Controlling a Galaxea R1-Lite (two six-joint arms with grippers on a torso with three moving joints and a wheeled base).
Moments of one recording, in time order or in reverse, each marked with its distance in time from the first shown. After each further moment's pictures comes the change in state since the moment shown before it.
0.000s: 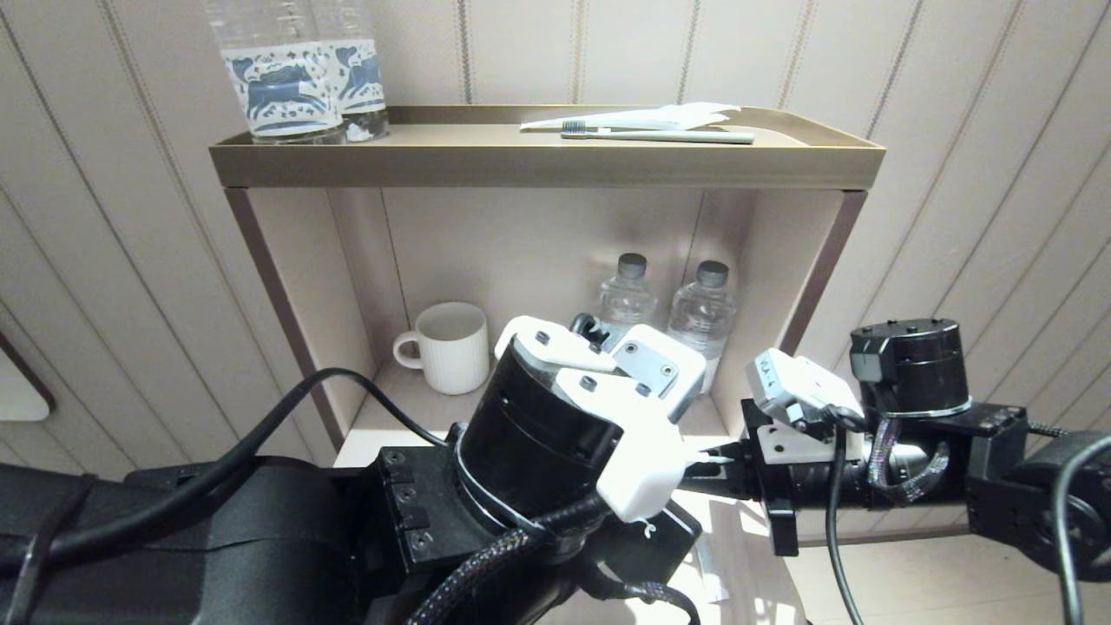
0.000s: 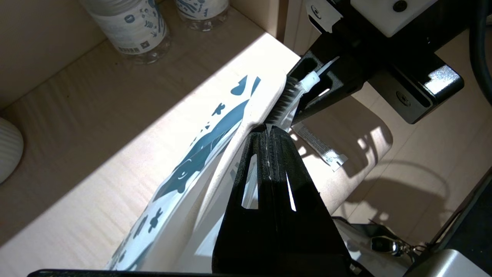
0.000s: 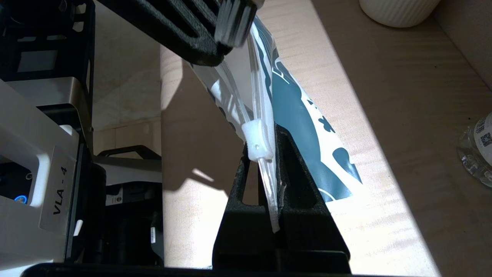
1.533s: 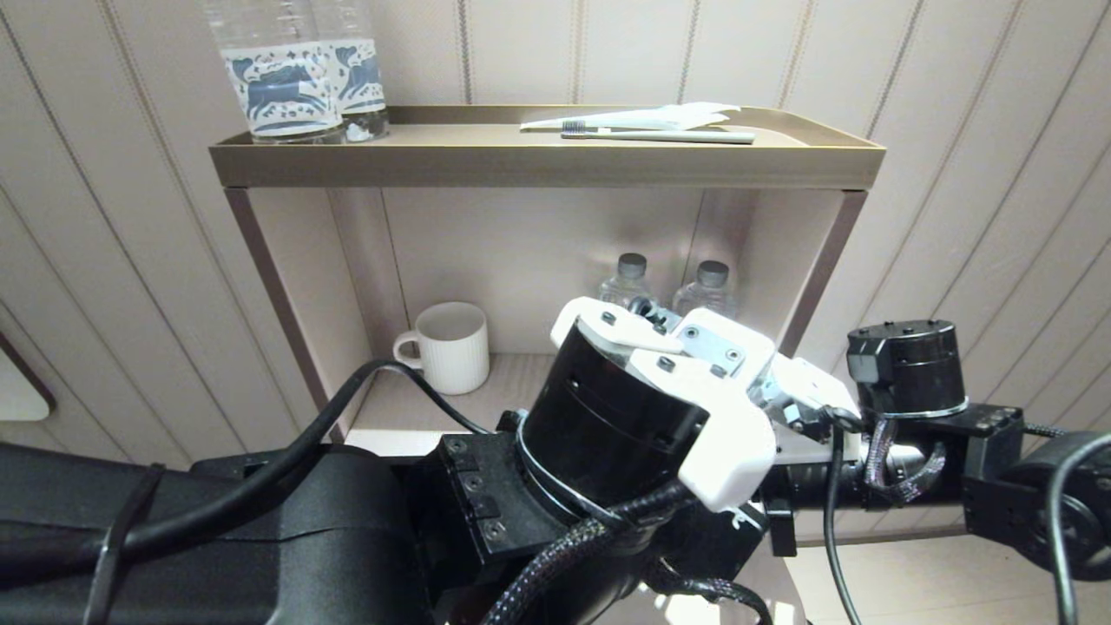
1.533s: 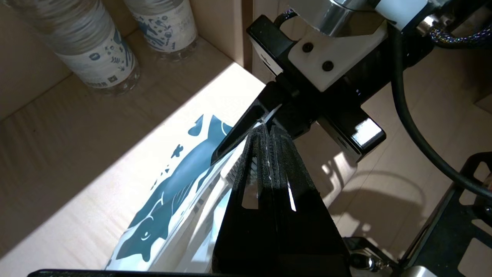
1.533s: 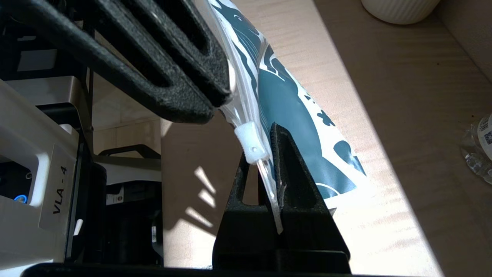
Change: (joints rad) left arm -0.034 0.059 -0.104 -0.001 -0.029 -0.006; right arm 0.000 0.007 0.000 0.000 -0.001 0.000
